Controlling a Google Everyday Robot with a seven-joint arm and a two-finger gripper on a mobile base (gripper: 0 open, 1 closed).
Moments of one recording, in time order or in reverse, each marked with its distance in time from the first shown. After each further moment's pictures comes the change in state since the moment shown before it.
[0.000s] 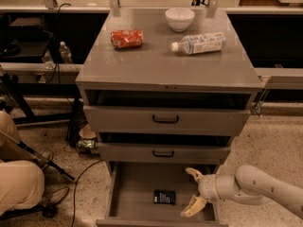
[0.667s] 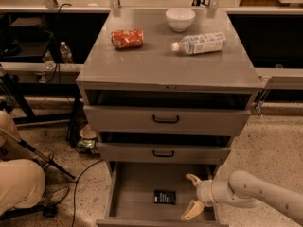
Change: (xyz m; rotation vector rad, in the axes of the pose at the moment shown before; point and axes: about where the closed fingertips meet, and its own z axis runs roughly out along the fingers) arm 0.061 -0.014 0.033 0.011 0.063 0.006
